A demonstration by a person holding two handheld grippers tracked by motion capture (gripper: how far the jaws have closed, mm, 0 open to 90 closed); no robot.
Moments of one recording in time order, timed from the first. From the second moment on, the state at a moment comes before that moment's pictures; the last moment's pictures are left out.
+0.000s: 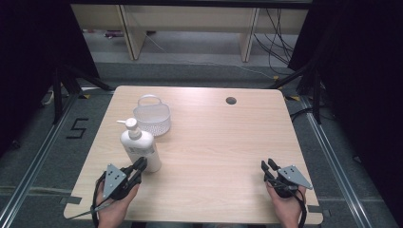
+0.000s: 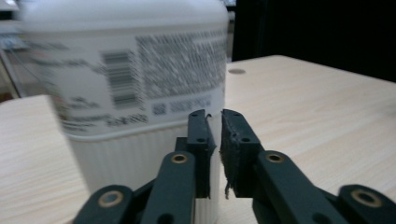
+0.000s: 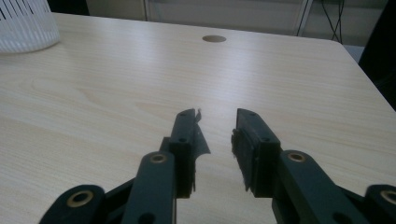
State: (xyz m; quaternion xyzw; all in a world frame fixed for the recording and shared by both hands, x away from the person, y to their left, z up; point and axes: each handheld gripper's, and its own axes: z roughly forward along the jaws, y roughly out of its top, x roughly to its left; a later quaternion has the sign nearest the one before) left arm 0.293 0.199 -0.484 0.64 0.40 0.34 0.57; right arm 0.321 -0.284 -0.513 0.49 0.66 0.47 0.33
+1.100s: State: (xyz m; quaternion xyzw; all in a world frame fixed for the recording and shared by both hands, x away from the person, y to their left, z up) left arm 0.280 0.199 -0.448 0.56 0.43 0.42 0.57; right arm 0.322 -0.287 -0.513 0.49 0.66 0.45 0.34
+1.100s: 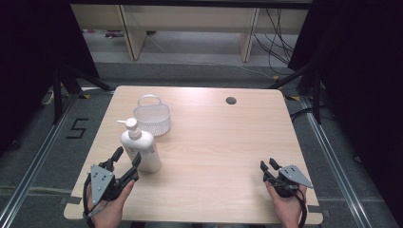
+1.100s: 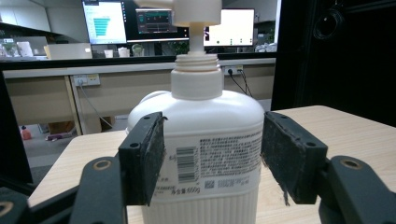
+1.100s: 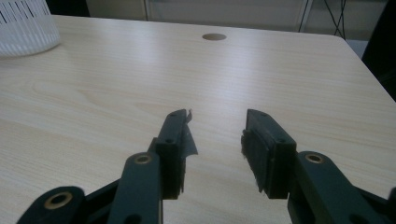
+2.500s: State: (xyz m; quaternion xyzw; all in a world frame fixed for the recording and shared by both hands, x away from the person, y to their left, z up) left arm 0.334 0.186 -0.397 0.54 0.47 0.42 0.56; right arm 0.325 -0.285 -0.513 0.49 0.66 0.45 0.34
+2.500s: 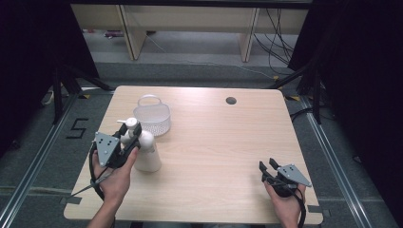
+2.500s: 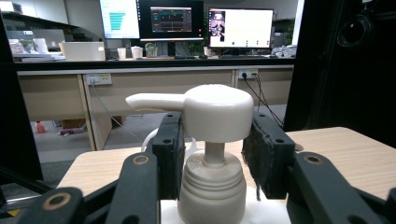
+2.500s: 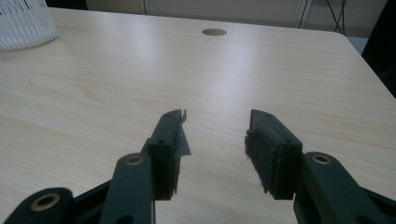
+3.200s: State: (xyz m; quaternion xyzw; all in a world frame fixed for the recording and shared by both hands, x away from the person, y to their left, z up) left arm 0.335 0.191 -0.381 0.53 0.45 0.43 0.57; right arm 0.323 -0.282 -0.513 0.51 0.65 0.46 0.32
